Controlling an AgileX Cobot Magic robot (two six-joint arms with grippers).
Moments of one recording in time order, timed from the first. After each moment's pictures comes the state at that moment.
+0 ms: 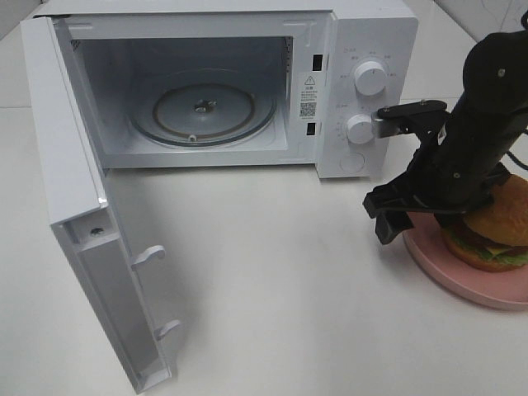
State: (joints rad) left arm 0.01 0.00 -0.50 -0.01 1.04 0.01; right arm 0.35 1.79 -0.97 -0.02 0.57 0.12
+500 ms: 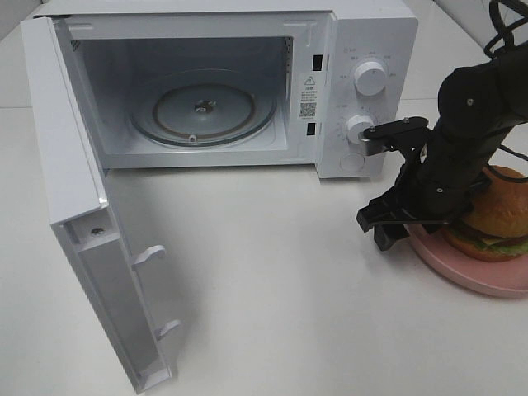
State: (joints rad) left arm 0.01 0.00 -0.50 -0.01 1.04 0.01; right arm 0.35 1.92 -0.99 -0.07 0.49 0.11
